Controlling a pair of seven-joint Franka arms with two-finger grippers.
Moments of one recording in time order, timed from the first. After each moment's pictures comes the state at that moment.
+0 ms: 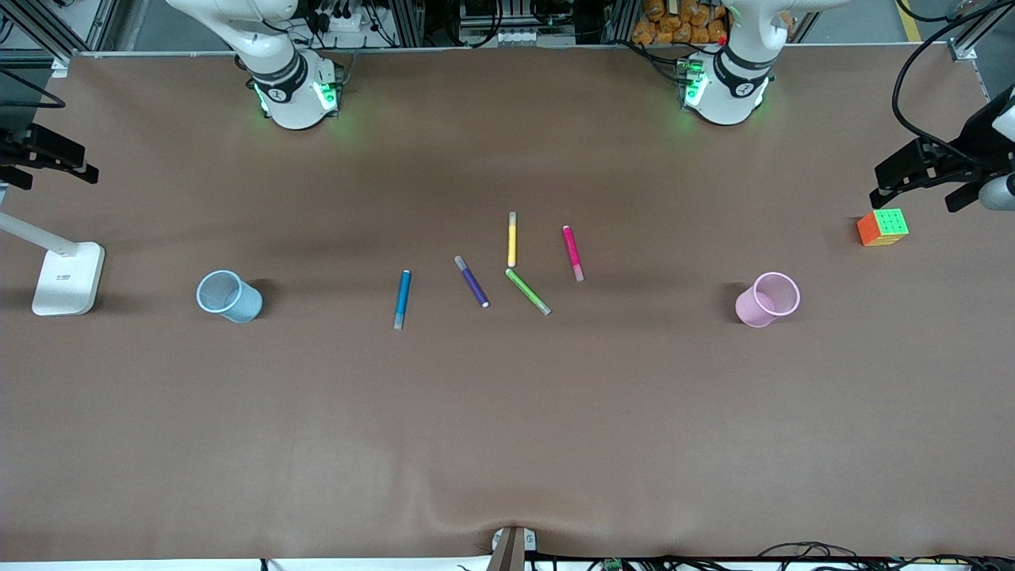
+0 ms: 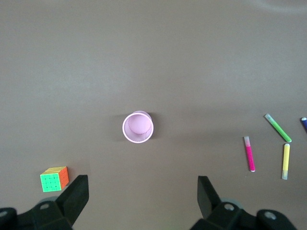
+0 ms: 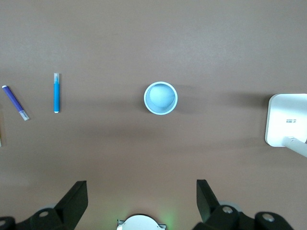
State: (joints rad) left arm -0.01 -0.01 -0.05 -1.50 -0.02 1.57 -0.02; right arm -0.13 -0.07 -0.02 -1.62 0.05 1.44 -0.20
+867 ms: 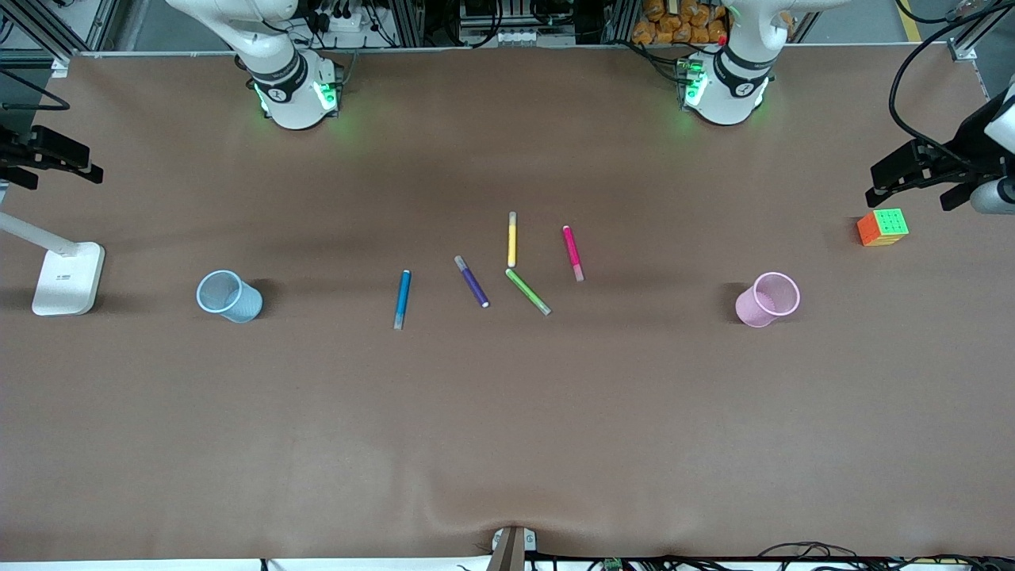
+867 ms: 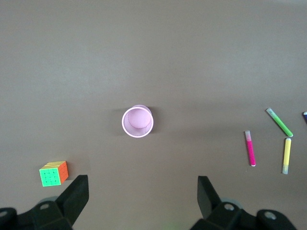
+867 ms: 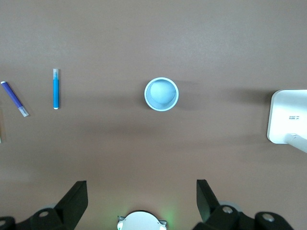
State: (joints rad) left arm -0.01 0.00 -0.05 -1.50 -0.02 1.54 -0.02; right arm -0.13 -0.07 -0.02 -1.63 0.05 1.43 -0.20
